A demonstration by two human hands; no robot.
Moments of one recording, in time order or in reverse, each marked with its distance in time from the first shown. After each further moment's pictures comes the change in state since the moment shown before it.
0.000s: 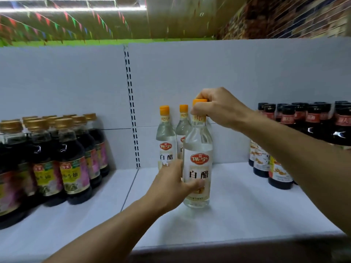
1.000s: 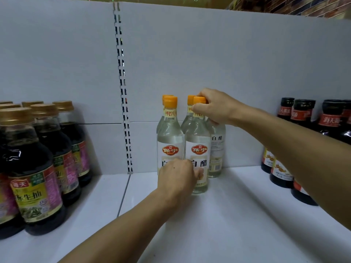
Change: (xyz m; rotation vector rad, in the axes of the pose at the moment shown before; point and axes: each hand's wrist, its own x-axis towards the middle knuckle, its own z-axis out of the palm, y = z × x) left_hand 0.112 -0.069 0.024 0.614 0.123 -0.006; right_hand 0.093 0.084 0.059 -0.206 -0.103 0.173
